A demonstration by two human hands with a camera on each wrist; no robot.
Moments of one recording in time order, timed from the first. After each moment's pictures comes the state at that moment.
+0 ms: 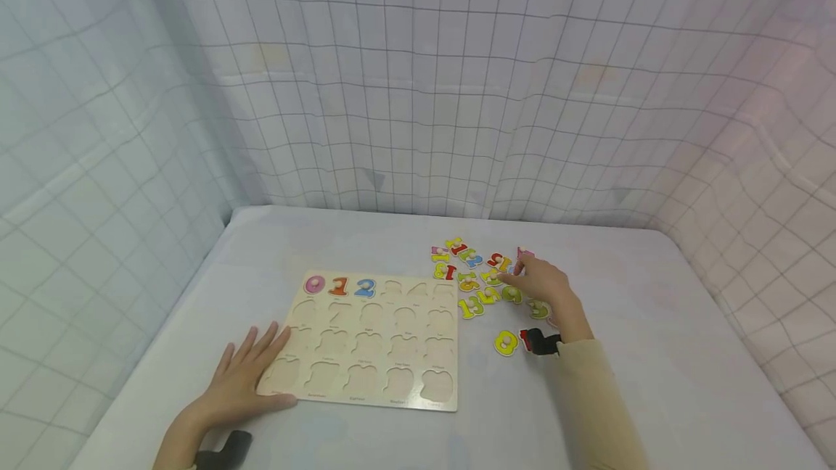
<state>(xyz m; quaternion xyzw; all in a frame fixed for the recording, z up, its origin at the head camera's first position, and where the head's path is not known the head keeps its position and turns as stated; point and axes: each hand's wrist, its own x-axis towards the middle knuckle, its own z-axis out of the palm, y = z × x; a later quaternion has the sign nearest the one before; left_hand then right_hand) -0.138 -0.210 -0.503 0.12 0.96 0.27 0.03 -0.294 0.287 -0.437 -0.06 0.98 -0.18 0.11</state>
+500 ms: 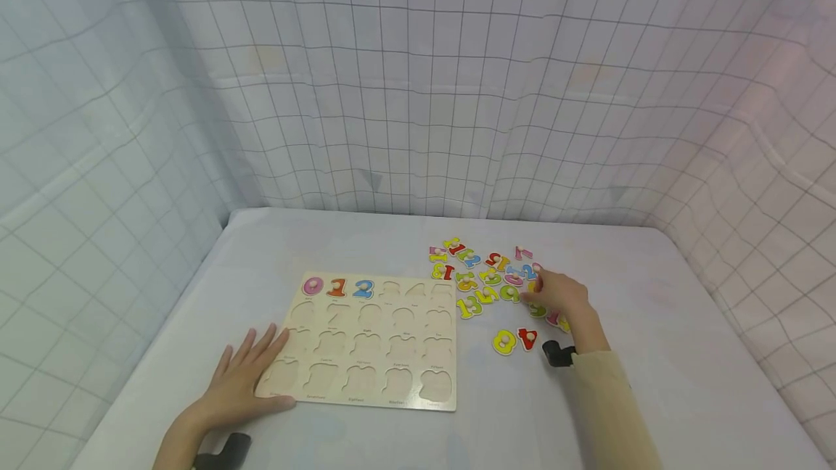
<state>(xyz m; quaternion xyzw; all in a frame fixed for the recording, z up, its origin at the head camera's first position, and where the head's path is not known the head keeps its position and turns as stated) -0.138 -0.209 -0.503 0.13 0.96 0.27 0.02 -0.273 0.323 -0.448 -0.02 0.98 -0.16 0.13</state>
